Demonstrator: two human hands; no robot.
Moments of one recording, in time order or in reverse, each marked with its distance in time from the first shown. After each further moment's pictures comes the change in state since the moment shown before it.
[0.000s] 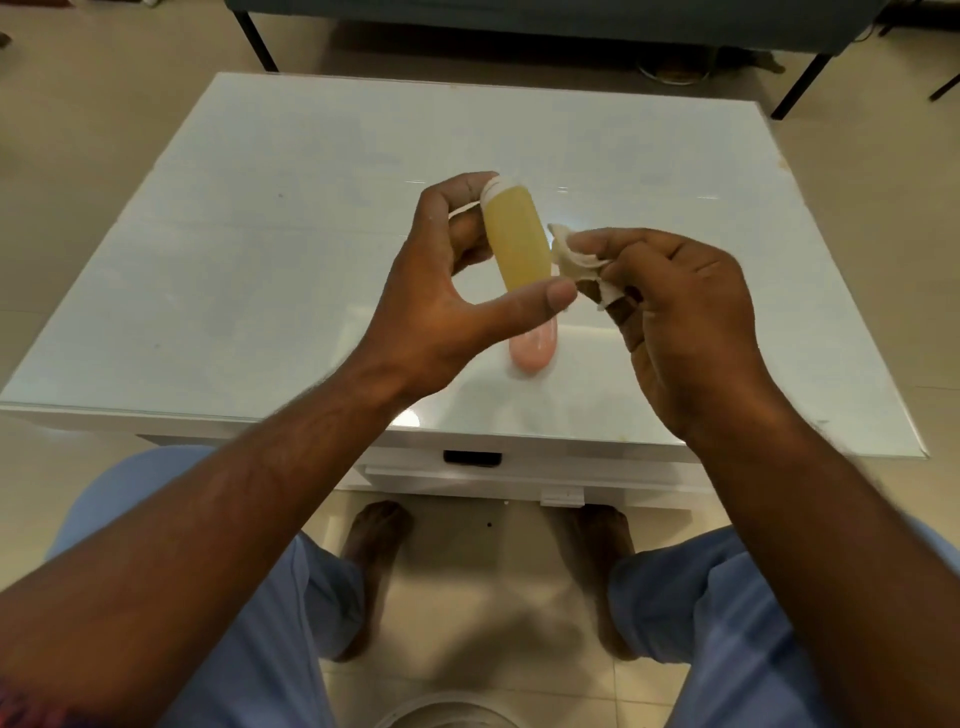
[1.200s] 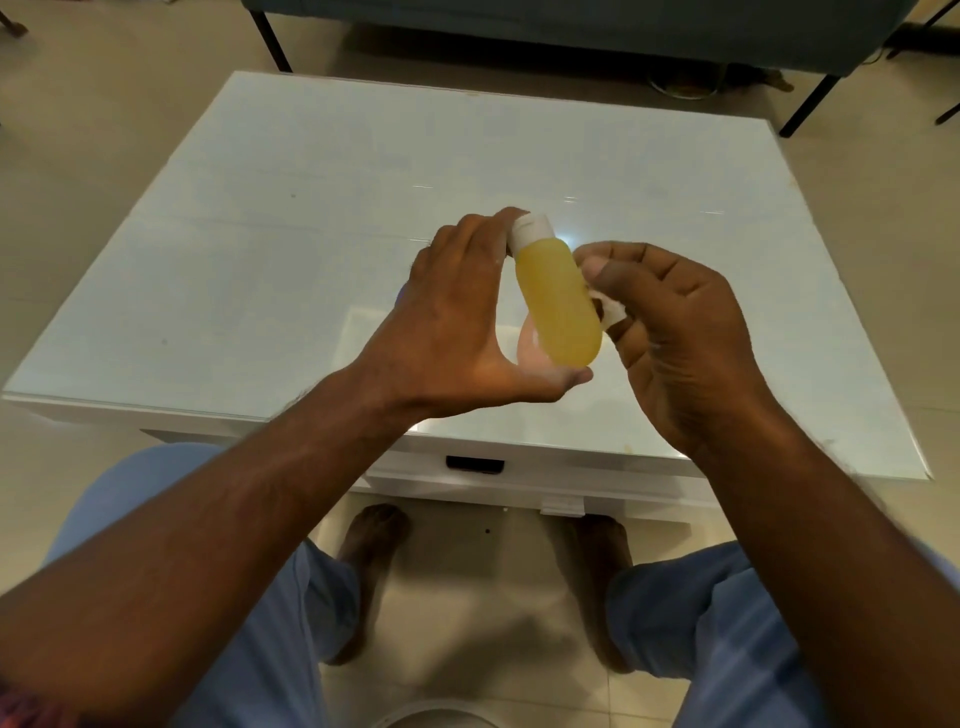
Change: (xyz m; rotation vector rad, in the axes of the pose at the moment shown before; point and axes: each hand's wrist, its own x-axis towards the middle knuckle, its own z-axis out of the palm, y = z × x) left_hand -0.006 0.001 -0.004 0.628 -0.092 0.151; right_hand 0.000 0.006 0.000 -0.022 -0.060 0.074
